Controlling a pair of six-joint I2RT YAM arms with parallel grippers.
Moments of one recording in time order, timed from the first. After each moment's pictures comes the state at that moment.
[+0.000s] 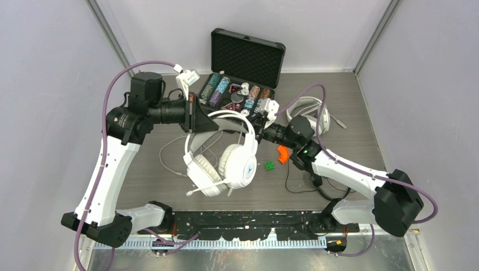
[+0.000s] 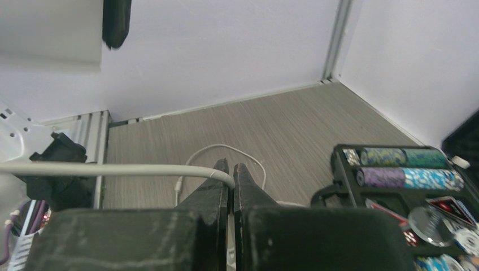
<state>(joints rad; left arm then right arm) -0.37 1.18 1.62 -0.95 0.83 -0.27 0.75 1.26 0.76 0.72 -0.49 0.09</state>
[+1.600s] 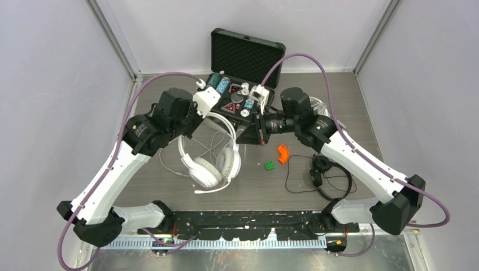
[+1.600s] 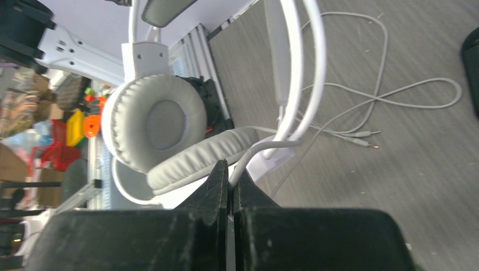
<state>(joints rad) -0.68 1.17 1.55 -1.05 -0.23 0.29 0.70 1.26 1.24 -0.35 -0.71 0.32</state>
